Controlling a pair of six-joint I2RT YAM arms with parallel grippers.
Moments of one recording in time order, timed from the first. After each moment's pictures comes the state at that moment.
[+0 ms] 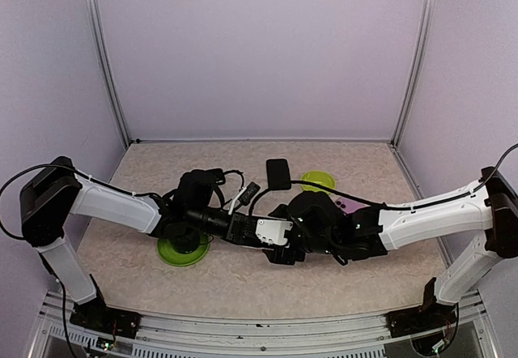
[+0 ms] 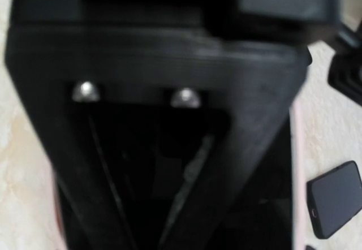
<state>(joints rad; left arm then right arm) -0.85 1.71 0.83 0.41 0.73 -0.58 1.20 1.54 0.91 0.01 0.27 -0.54</state>
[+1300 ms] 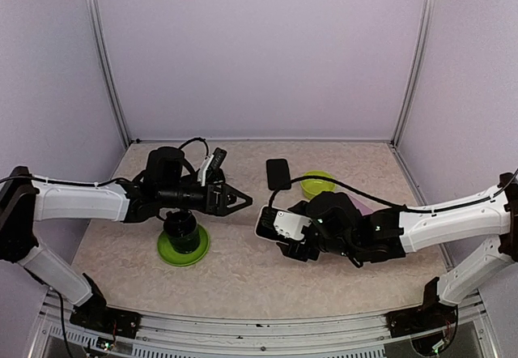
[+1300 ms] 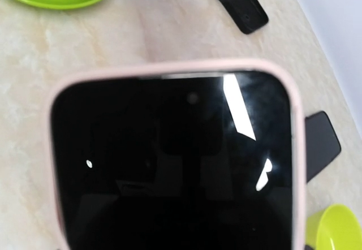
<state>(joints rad) -0.72 1.49 0.80 0.30 0.55 -0.49 1.19 1.42 0.82 0.00 0.38 -0.44</state>
